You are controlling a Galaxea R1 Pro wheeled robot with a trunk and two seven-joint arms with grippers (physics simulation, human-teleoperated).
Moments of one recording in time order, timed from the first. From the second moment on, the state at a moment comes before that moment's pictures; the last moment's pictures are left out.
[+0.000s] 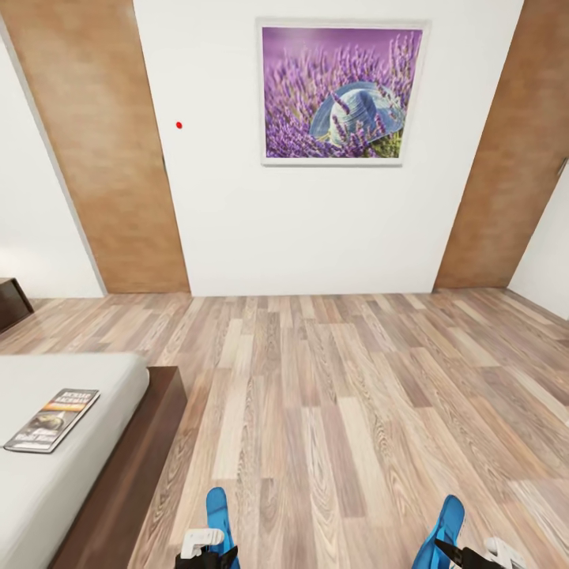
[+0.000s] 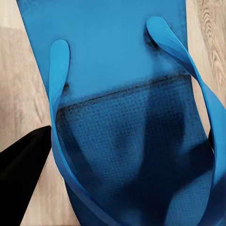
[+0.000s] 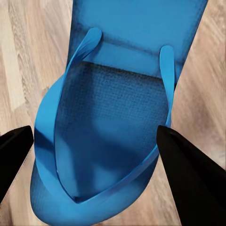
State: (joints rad) left arm -0.45 0.03 -1.00 -0.08 1.15 -0.26 -0.39; right arm -0.47 -0.39 -0.38 0.04 -0.18 0.02 0.76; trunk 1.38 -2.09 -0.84
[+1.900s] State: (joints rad) left arm -0.45 0.03 -1.00 -0.08 1.15 -0.26 -0.39; right arm -0.47 -0.39 -0.38 0.04 -0.18 0.02 0.76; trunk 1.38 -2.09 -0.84
